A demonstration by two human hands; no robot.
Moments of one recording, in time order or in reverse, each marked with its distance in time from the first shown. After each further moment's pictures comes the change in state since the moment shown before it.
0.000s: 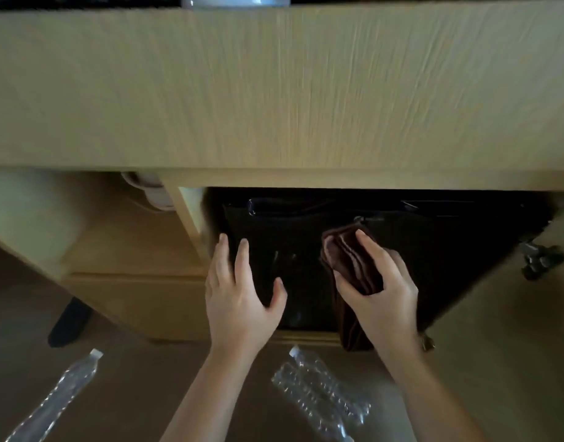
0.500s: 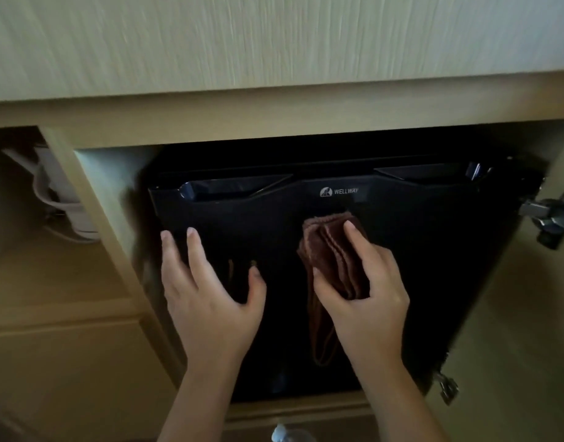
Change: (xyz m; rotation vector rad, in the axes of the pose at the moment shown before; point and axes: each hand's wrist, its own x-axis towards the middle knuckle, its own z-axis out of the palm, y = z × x) left_hand 0.013 -0.005 0.090 -0.169 0.367 0.039; right_hand -0.007 0.072 0.043 0.106 0.348 -0.235
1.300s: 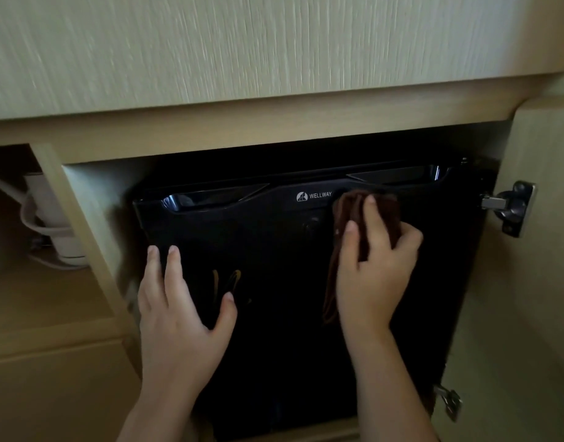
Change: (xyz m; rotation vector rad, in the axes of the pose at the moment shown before) left_hand -0.002 -0.017 -0.020 -0.065 -0.195 0.062; right_hand 0.035 0.012 0.005 -0.283 0.407 0.008
